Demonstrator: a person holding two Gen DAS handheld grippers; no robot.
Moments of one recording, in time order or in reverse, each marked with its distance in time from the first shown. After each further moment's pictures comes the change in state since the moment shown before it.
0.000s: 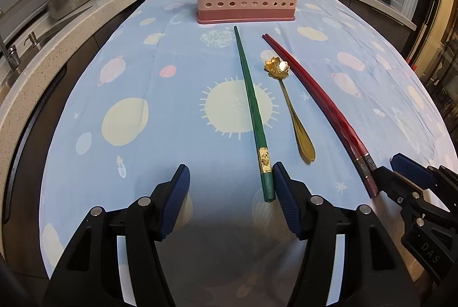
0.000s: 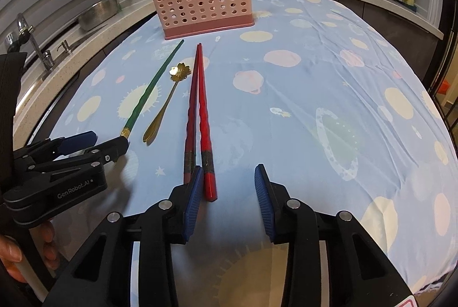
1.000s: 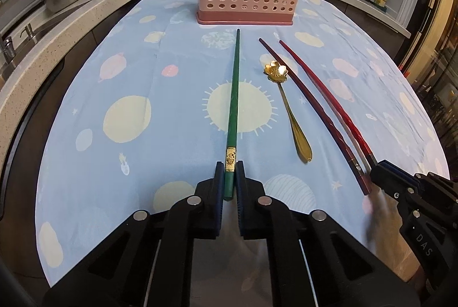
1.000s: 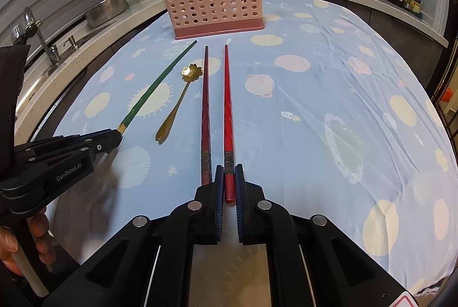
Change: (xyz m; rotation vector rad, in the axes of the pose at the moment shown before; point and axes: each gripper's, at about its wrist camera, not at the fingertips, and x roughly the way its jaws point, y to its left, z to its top) left arm -0.006 0.011 0.000 -0.032 0.004 -0.062; right arm -0.010 0.010 0.001 -0.027 -0.015 0.023
